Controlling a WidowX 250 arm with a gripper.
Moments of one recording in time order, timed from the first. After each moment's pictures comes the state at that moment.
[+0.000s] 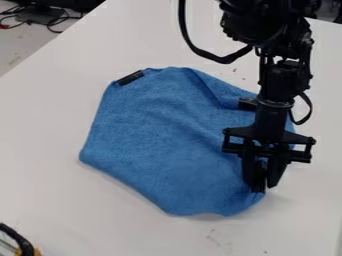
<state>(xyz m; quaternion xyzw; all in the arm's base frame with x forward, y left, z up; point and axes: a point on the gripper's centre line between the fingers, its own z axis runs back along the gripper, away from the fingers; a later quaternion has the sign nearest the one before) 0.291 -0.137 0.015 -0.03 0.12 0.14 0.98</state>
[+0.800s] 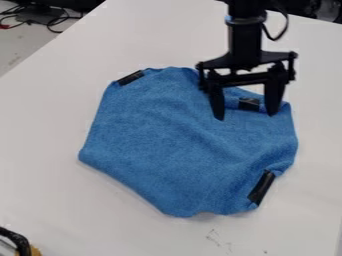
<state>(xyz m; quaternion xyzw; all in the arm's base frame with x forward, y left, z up) 0.310 -0.091 0.099 -0.08 0.03 0.23 0.97</state>
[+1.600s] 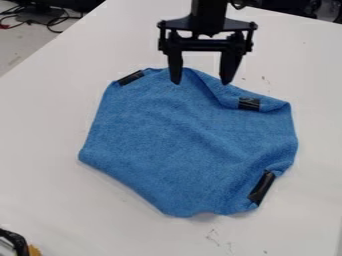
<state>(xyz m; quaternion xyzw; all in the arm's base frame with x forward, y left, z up) 0.312 -0.037 0.128 0.03 0.00 0.26 0.96</state>
